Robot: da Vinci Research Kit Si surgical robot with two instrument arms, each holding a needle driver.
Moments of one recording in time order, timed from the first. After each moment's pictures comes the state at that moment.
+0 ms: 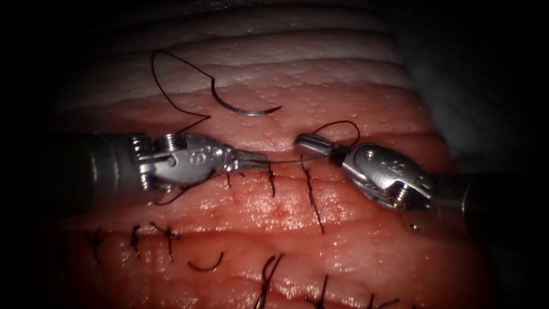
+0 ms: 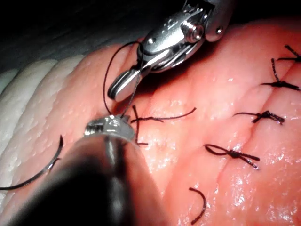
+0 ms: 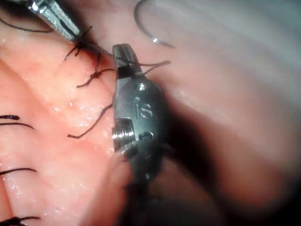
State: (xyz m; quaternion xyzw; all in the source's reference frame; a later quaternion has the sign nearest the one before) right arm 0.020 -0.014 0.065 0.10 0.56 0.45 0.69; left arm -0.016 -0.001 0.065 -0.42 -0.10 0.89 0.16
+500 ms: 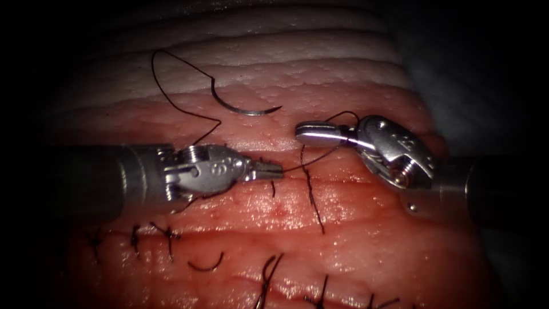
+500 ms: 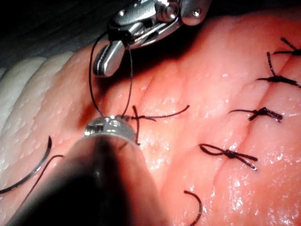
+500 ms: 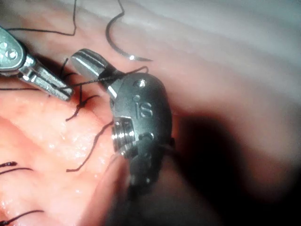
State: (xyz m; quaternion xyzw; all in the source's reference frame) right arm 0.020 -0.011 0.063 0.23 0.69 0.34 0.60; left arm -0.019 -0.001 0.067 -0.42 -0.12 0.89 0.16
